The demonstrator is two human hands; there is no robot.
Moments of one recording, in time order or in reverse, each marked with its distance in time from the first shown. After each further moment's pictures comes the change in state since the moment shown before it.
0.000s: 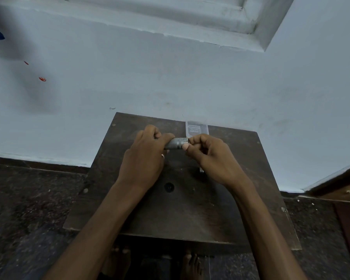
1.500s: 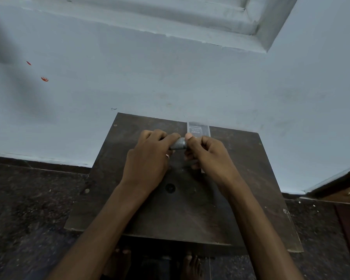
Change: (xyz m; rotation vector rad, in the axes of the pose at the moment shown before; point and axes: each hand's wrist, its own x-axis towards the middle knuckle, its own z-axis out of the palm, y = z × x) left_hand 0.000 0.005 0.000 0.004 0.007 0.026; right_hand 0.001 -0.004 0.013 0.208 0.066 0.184
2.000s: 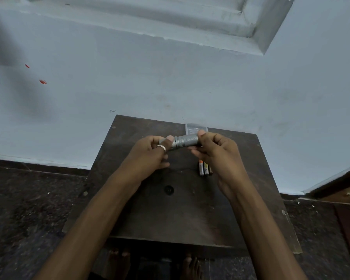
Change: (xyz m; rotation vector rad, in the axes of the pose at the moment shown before) left_hand 0.015 -0.008 0.003 -1.025 -0.231 -0.673; right_hand 0.000 -0.008 -0.009 0.551 0.091 0.079
